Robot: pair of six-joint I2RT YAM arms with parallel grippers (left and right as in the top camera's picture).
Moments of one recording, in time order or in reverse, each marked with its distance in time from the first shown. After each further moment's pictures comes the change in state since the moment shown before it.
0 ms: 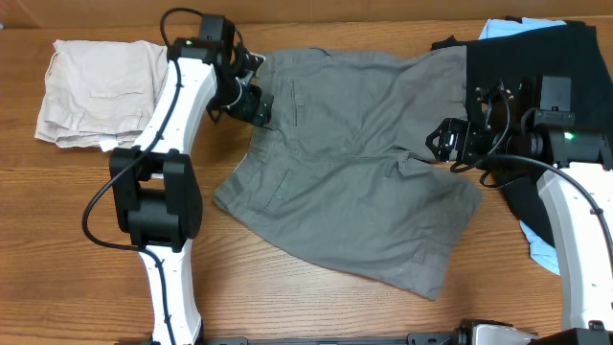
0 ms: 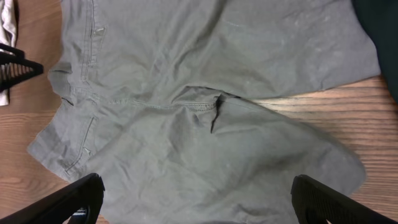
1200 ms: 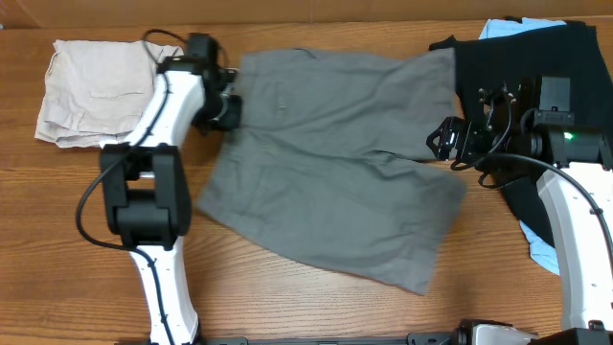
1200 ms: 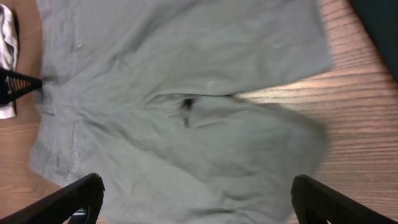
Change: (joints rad) left arm 0.093 0.000 -0.135 0.103 -0.103 -0.189; right arm 0.000 0.000 0.000 -0.005 0.003 0.073
